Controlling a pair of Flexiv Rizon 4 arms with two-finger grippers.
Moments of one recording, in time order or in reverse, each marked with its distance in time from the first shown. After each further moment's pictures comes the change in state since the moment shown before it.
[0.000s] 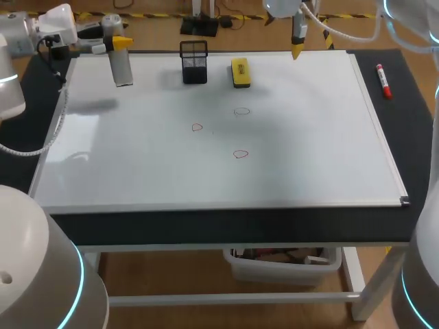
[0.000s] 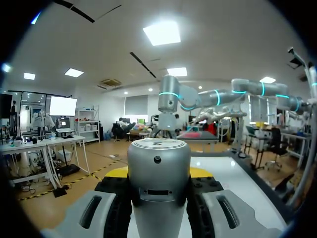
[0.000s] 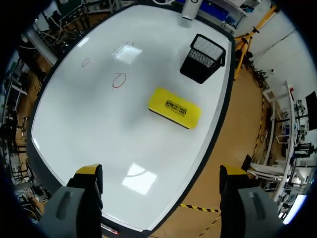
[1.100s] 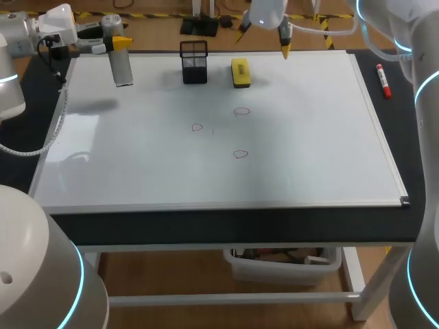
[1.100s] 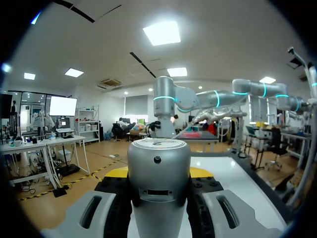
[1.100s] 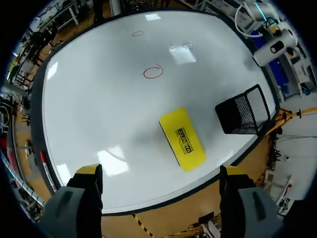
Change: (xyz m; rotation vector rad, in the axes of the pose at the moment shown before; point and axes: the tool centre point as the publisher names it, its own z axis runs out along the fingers) left arm 0.000 0.000 0.000 0.000 0.000 0.000; right arm -0.018 0.040 0.038 -0.043 0.102 -0.682
